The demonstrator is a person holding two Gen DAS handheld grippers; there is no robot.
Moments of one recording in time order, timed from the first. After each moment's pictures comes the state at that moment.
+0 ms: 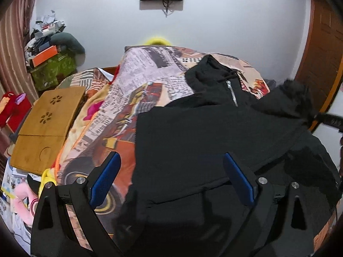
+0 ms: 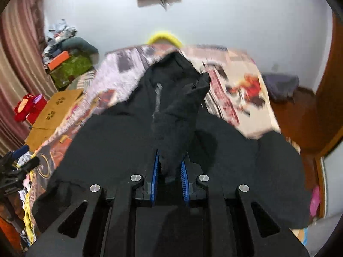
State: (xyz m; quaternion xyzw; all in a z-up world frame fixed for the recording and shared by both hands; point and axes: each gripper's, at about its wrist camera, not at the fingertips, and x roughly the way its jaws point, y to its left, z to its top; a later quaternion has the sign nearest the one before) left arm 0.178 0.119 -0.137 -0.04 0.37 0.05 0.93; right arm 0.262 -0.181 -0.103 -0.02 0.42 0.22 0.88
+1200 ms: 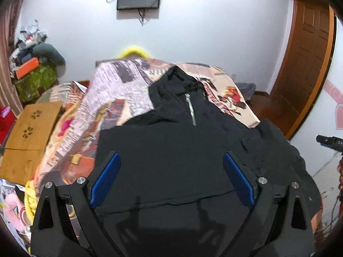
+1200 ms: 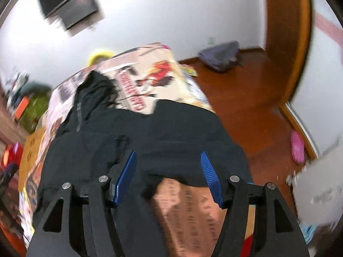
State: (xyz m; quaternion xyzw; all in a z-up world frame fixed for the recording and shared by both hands) left arm 0.195 0.040 -0.101 -0.05 0.35 -0.01 0.93; right arm 0.221 -0.396 -0.084 0.11 0.44 0.05 0.89
